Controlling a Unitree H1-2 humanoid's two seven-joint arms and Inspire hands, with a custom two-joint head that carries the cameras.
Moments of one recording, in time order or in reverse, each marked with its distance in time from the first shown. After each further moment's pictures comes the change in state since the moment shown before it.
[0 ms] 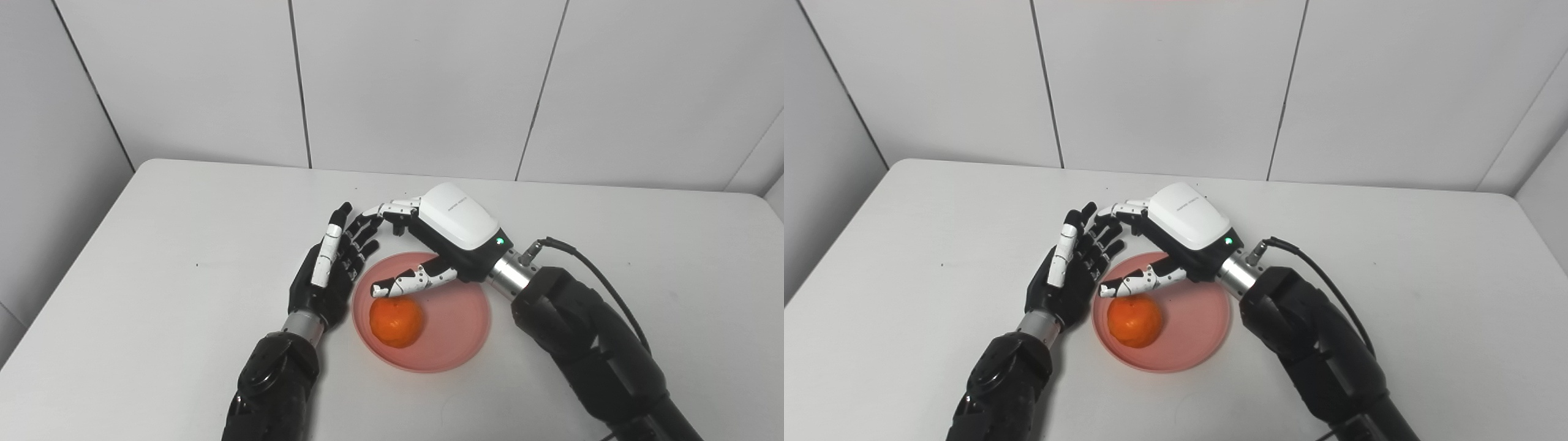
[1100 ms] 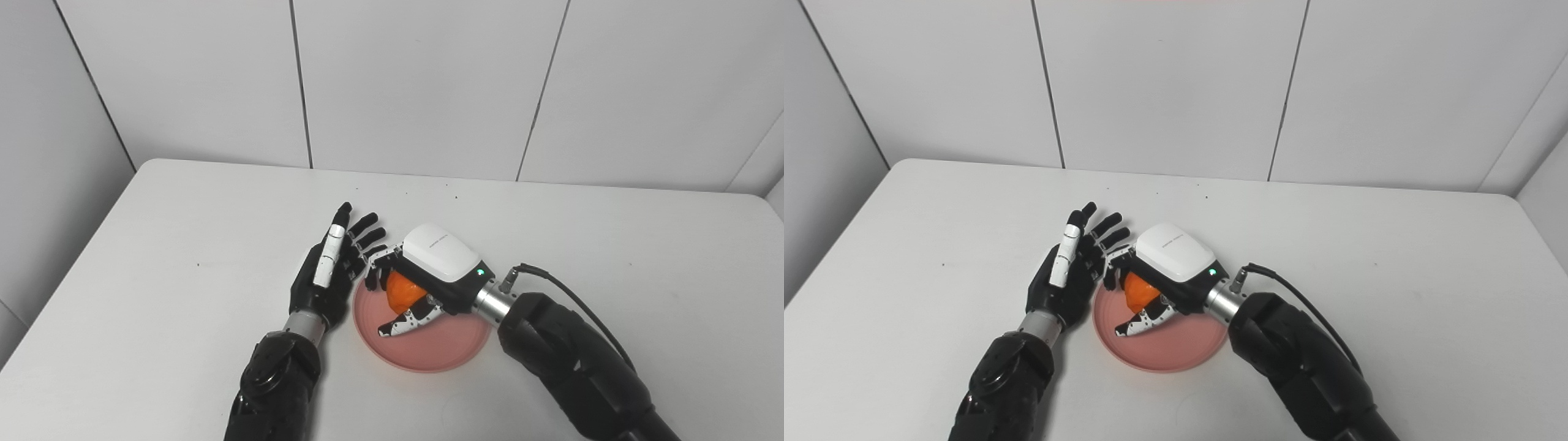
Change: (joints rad) left arm 0.000 -0.003 -0.005 -0.001 0.027 -0.013 0.012; right arm 0.054 0.005 0.111 0.115 0.013 0.000 0.043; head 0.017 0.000
